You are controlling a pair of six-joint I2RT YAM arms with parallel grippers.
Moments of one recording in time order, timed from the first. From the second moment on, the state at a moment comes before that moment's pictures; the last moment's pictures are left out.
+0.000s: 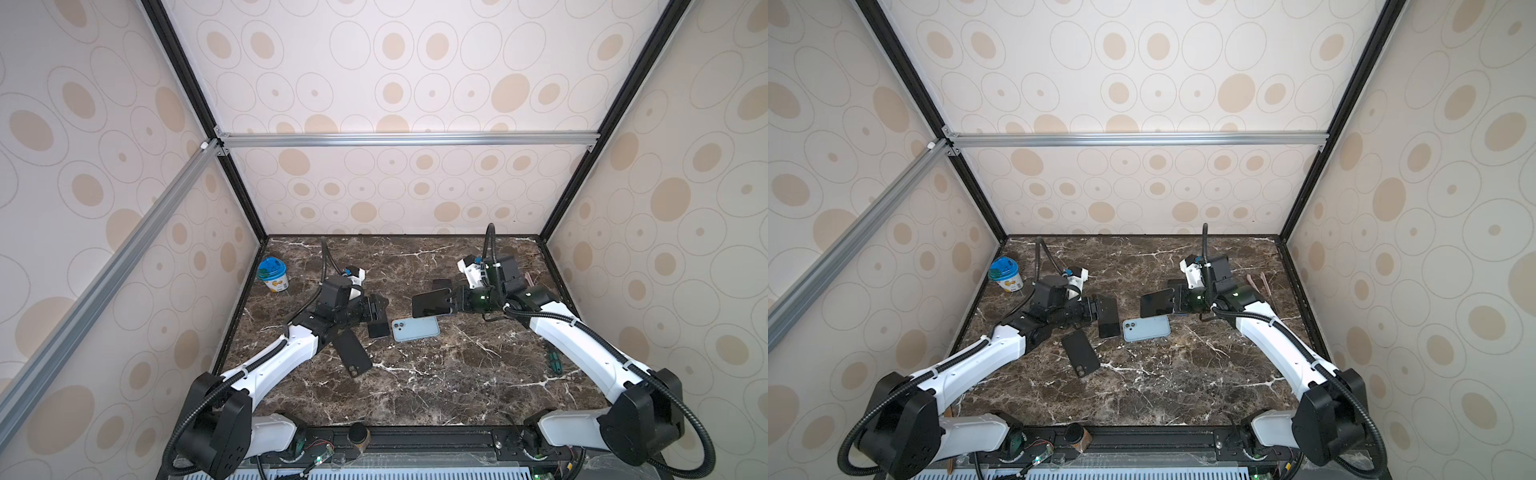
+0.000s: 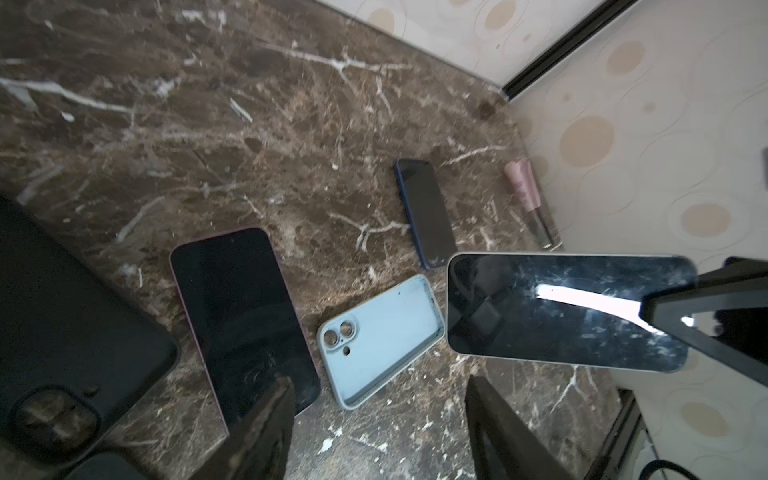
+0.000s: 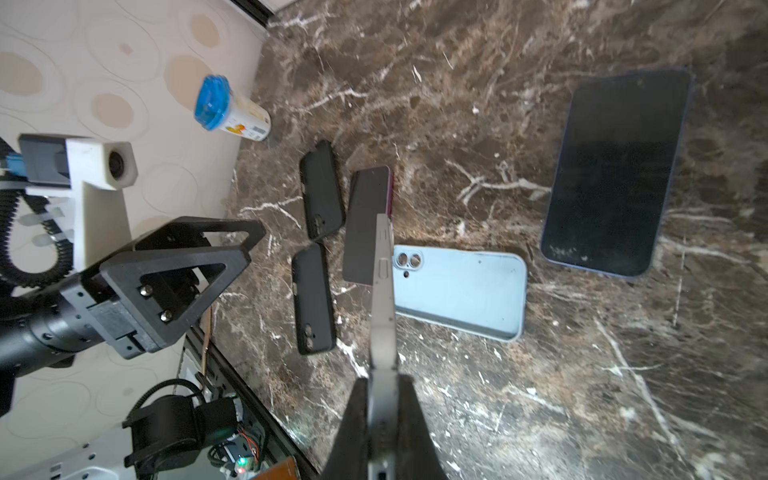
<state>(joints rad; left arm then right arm) -0.49 1.31 0.81 -0.13 0.24 -0.53 0.40 1.34 1.08 -0.56 -0.46 0.47</state>
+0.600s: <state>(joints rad) -0.63 1.51 0.84 -0.16 0.13 -0.57 0.37 1.52 1.14 -0.66 -0.57 0.36</state>
